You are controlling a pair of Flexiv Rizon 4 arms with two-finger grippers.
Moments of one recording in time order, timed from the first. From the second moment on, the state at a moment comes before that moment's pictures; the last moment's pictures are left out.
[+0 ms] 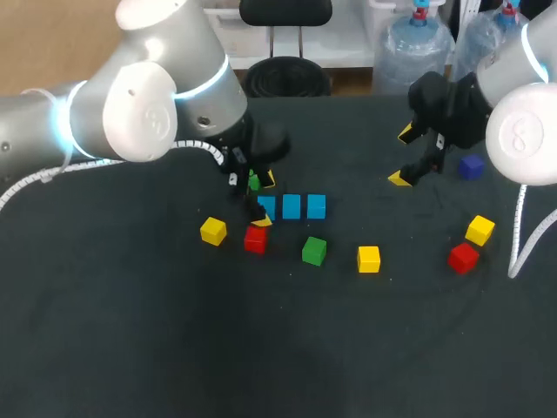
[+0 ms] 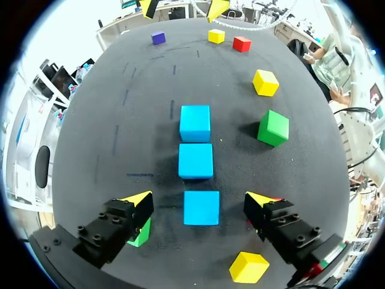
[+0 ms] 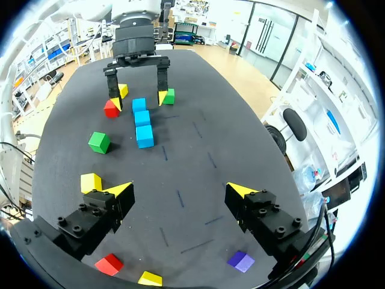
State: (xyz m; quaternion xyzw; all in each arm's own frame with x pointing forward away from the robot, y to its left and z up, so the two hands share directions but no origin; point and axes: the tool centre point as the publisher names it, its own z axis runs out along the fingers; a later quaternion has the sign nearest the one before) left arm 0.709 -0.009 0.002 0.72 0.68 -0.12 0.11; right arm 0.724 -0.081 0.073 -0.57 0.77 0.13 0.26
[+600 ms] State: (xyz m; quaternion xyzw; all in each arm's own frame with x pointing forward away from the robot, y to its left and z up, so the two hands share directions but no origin) left arm 0.709 -0.008 0.027 0.70 0.70 -0.10 0.11; right arm 0.724 -0.081 0.073 -0.57 0.77 0.13 0.26
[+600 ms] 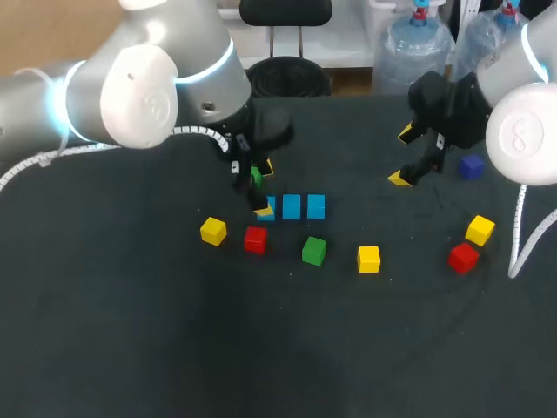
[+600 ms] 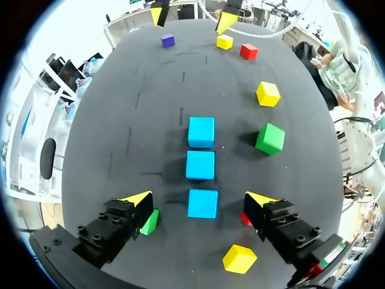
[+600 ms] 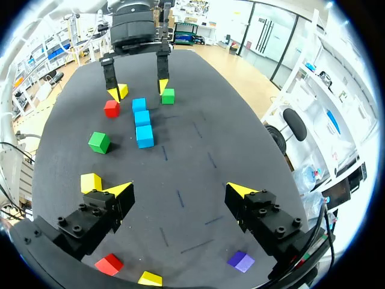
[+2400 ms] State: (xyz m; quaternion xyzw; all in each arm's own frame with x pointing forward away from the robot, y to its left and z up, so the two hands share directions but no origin) left arm 0.783 0.015 0.011 0.77 0.63 -0.07 0.07; right arm 0.724 -0.081 0.073 -0.57 0.77 0.13 0.26
